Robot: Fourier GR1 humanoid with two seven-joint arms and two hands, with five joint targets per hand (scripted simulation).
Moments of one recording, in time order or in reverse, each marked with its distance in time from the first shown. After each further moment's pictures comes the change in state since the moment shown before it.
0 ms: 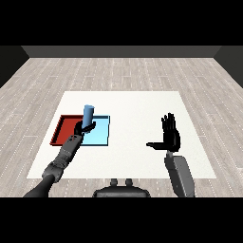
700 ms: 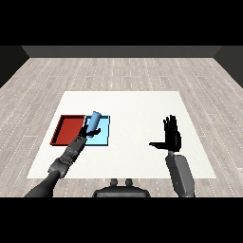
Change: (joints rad) left arm -0.086 -0.068 -0.017 0.242 -0.081 -0.014 0.078; right arm -0.005 0.001 -0.064 0.123 -0.038 0.081 -0.061
